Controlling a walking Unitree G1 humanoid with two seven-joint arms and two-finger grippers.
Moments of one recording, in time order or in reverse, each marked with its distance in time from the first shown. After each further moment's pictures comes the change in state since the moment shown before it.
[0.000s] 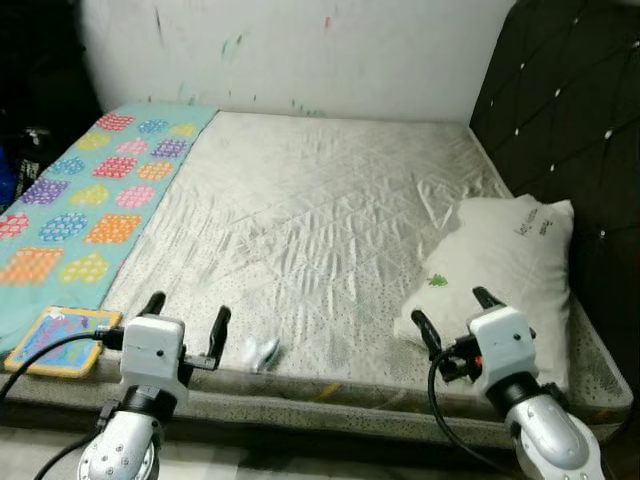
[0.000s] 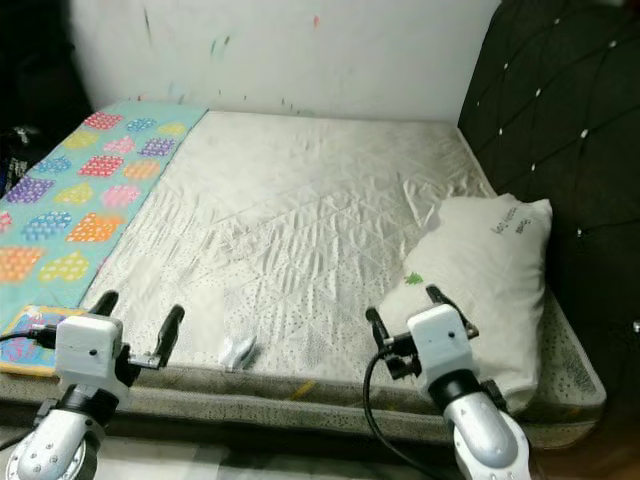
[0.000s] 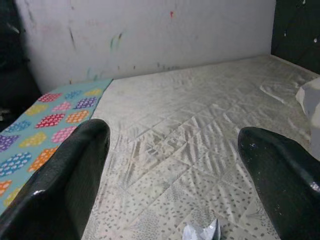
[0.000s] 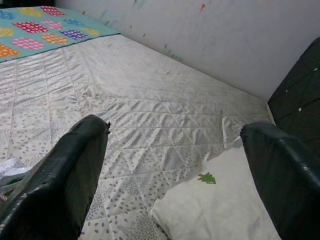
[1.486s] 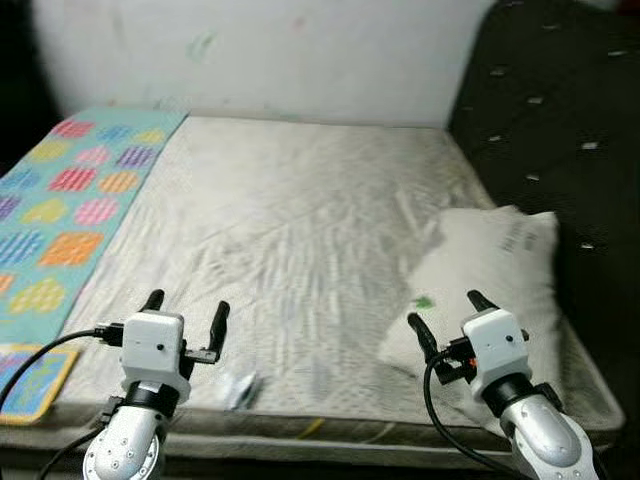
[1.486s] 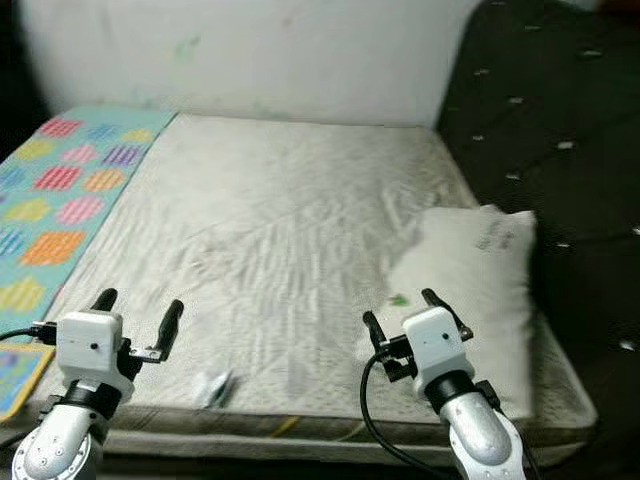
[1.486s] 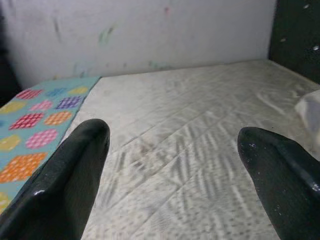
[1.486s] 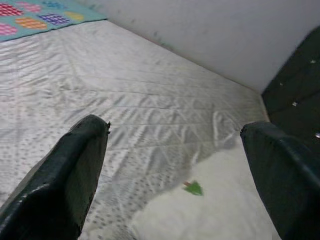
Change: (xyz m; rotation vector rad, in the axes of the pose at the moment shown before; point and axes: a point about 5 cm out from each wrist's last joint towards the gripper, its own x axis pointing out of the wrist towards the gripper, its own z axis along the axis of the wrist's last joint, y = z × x) left arm 0.004 -0.001 0.000 -0.028 0.005 0.035; right arm 0.003 0.003 -0.006 -0.004 0.009 0.017
